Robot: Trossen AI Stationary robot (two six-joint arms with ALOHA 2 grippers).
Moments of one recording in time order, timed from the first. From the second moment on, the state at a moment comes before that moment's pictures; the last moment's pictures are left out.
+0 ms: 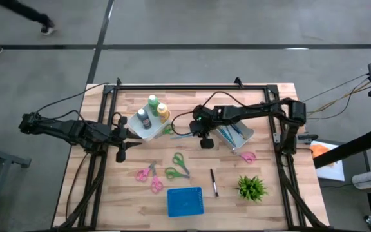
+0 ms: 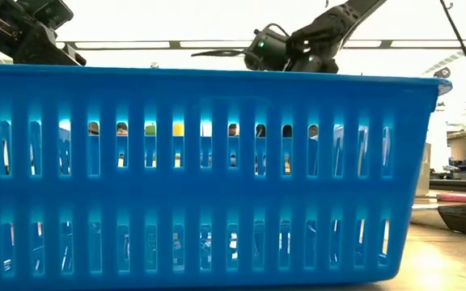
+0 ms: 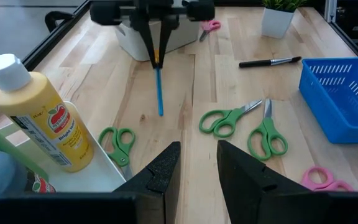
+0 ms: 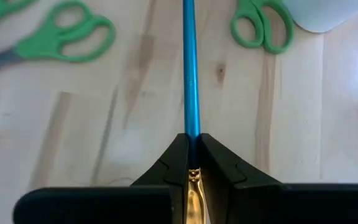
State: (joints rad) left arm -0.20 0.45 0.42 -0.48 -0.25 -0.11; right arm -0.21 1.83 1.17 -0.33 -0.18 -0.32
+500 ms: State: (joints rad) left arm -0.20 0.45 0.42 -0.48 -0.25 -0.11; right arm -0.20 1.55 1.15 -0.50 -0.14 -0.08
